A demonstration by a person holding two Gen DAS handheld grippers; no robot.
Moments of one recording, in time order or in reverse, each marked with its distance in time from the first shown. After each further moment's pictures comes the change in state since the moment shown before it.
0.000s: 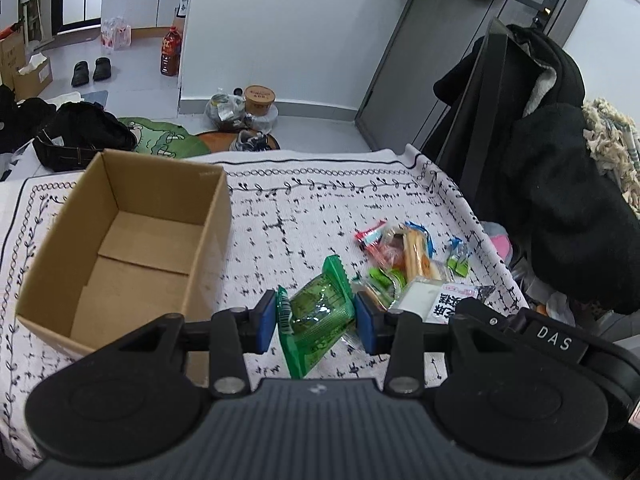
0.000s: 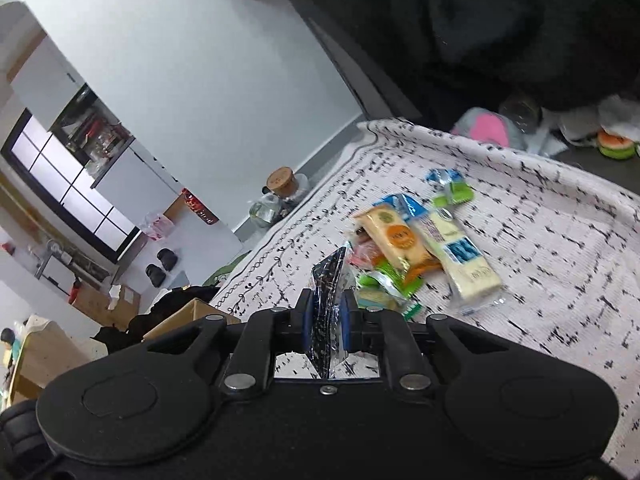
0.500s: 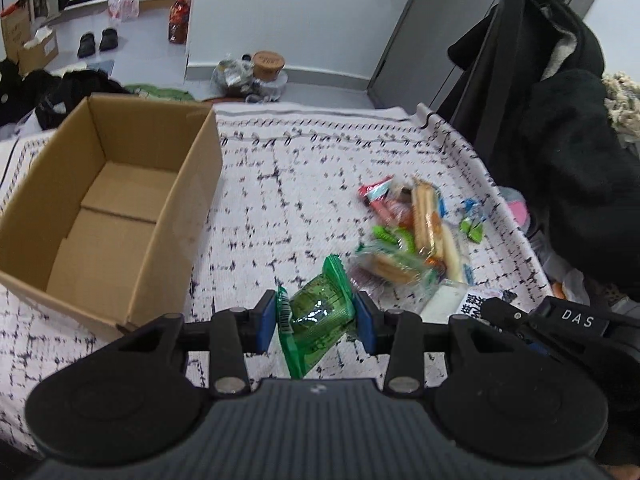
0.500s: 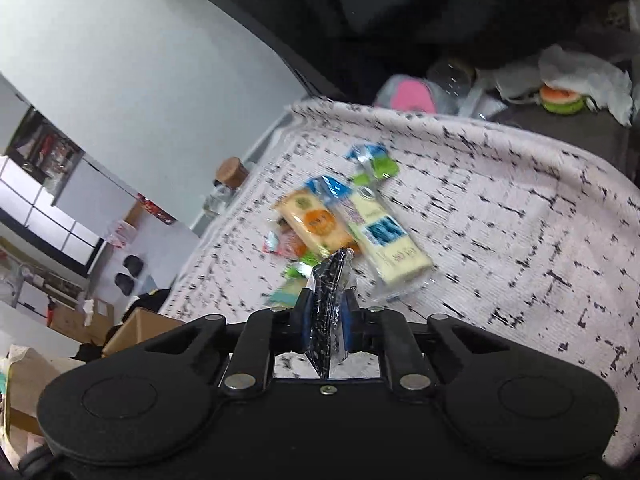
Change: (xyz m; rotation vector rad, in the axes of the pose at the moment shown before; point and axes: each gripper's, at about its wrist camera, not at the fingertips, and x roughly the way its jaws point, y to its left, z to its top) left arm 0.031 -0.019 -0.027 -0.023 0.079 0.035; right arm 0.004 -0.050 0.006 0.130 0.068 -0.098
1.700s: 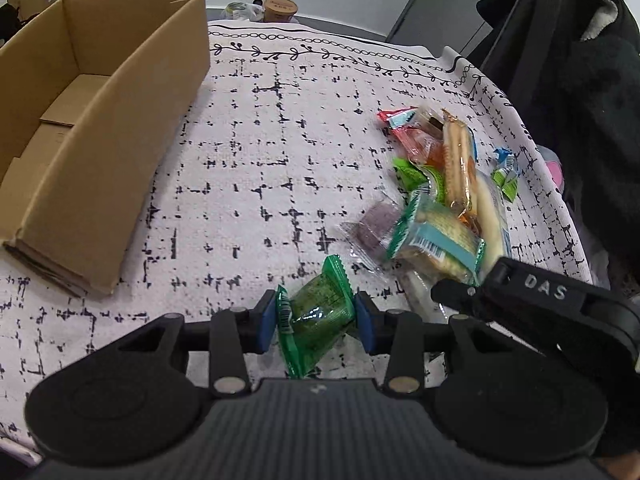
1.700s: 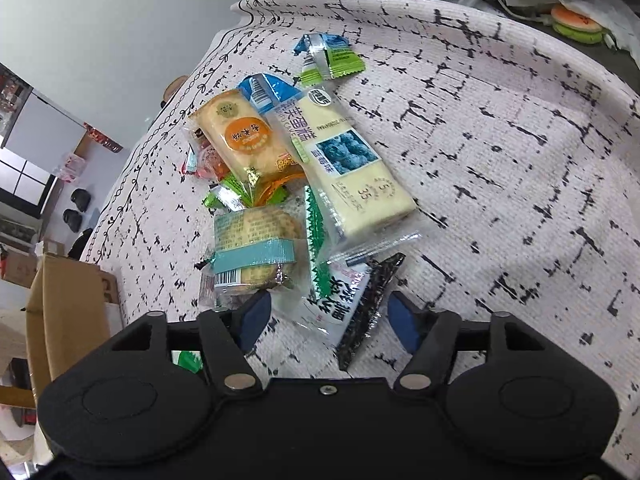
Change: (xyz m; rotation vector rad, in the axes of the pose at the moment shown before) left arm 0.076 0.005 -0.035 -0.081 0.137 0.000; right arm 0.082 -0.022 -0.006 -0.018 0.291 -0.146
